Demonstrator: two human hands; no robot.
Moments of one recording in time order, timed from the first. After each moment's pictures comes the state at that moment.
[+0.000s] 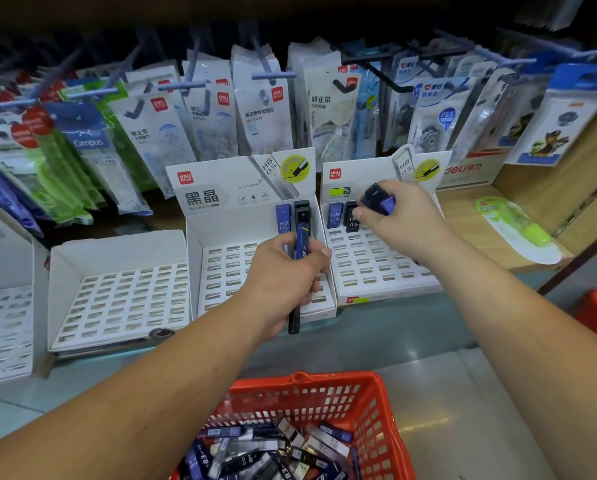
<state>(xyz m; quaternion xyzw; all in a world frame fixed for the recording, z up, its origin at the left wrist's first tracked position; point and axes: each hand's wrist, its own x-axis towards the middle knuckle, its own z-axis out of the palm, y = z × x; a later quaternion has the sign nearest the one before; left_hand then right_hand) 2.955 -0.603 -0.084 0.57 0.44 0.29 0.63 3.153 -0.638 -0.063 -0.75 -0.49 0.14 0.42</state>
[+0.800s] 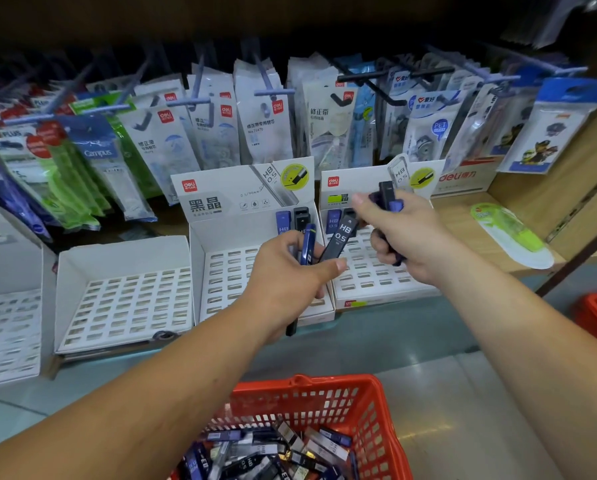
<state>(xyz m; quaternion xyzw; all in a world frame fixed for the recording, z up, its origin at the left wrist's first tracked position) 2.953 -0.615 -0.068 0.63 0.43 0.31 0.57 3.134 -0.652 -0.050 -0.64 -0.32 0.38 0.58</state>
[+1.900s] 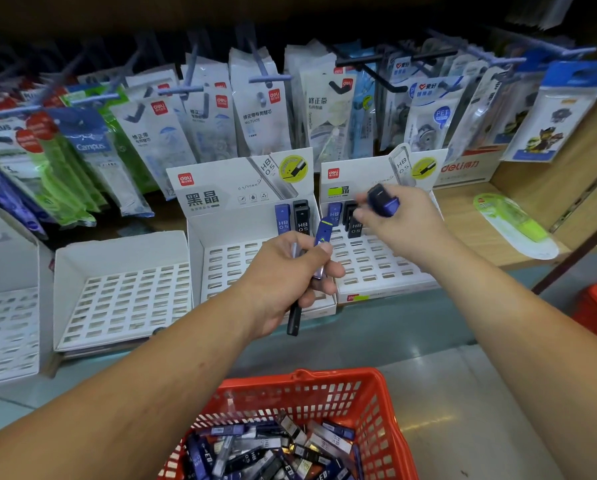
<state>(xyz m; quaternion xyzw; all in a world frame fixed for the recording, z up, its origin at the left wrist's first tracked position) 2.949 -0.605 -0.070 0.57 0.39 0.22 0.68 3.154 -0.643 -0.073 -0.72 -0.46 0.18 0.48</state>
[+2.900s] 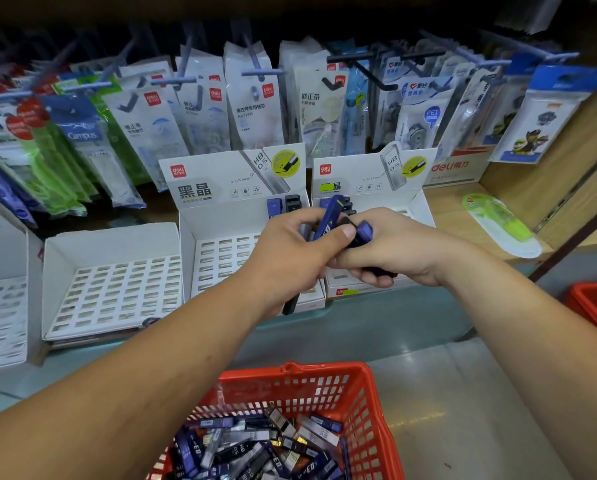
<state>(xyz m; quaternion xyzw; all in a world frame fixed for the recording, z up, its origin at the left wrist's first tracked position) 2.962 -0.618 -0.056 0.65 0.32 0.31 0.62 3.127 -0.679 -0.043 -0.63 -0.53 0.46 0.32</state>
